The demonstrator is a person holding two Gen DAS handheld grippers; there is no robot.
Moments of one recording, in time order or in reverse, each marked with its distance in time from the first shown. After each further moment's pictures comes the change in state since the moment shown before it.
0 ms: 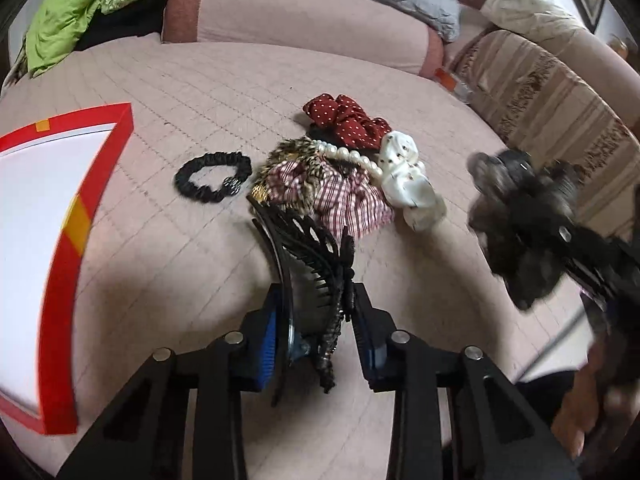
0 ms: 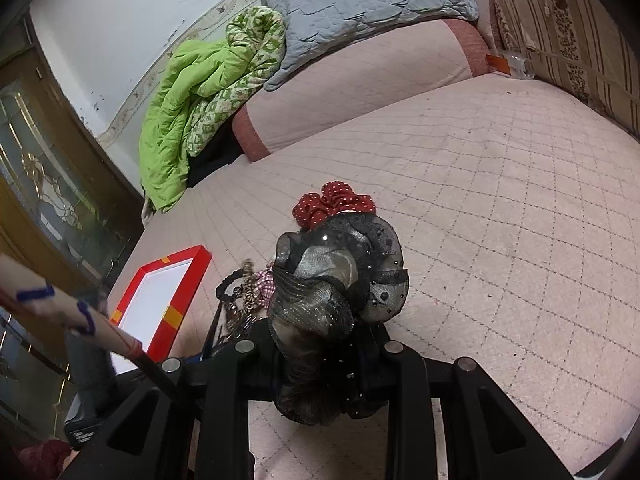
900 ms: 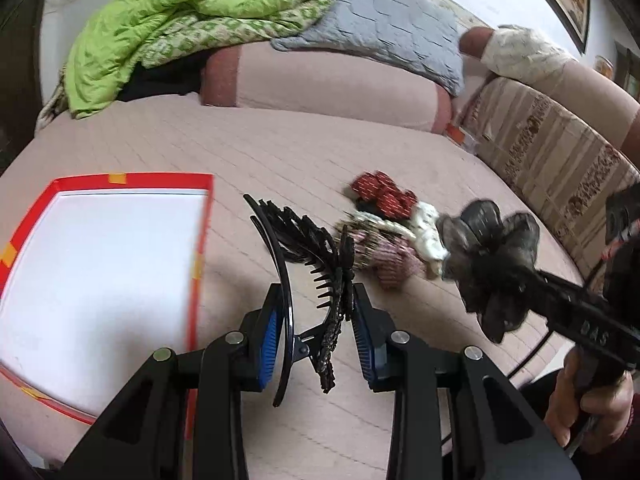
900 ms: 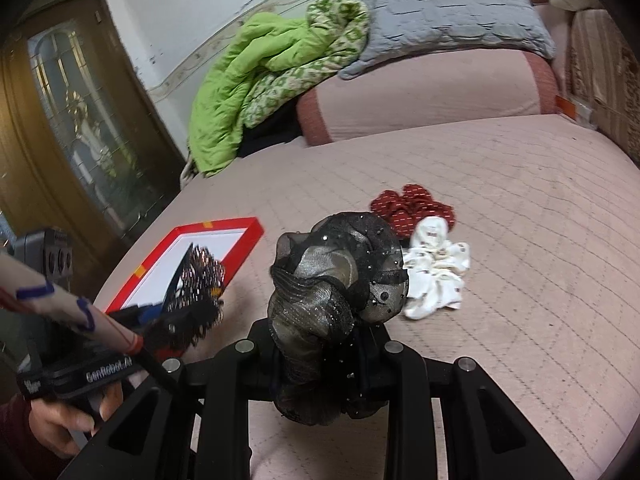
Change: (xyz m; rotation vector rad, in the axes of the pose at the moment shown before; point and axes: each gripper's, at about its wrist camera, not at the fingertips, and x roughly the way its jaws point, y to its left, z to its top) left arm -0.073 0.041 0.007 0.004 -0.211 0.083; right arm 0.016 0.060 -0.010 -0.222 0.026 0.101
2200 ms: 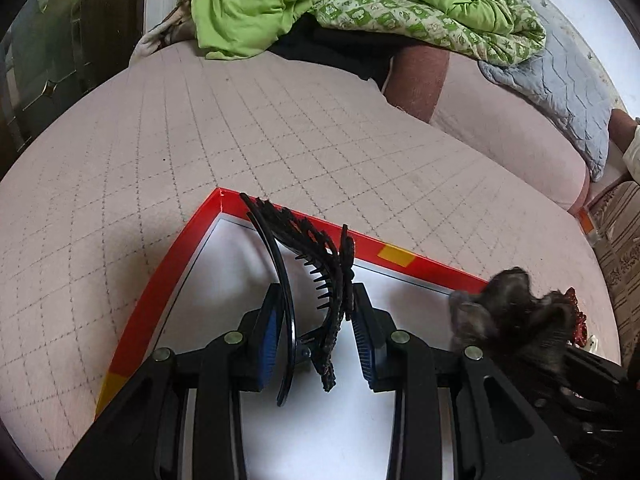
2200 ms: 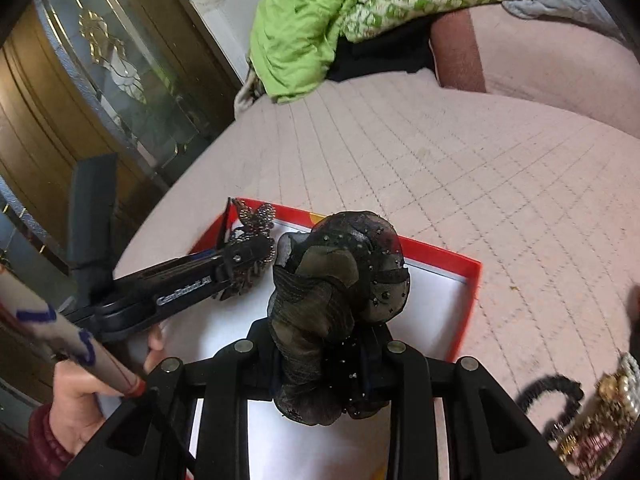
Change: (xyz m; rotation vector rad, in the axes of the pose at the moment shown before) left arm 0.068 0.269 0.081 -0.296 0.077 0.212; right arm 0.244 0.178 0.073 -0.117 0.291 0.163
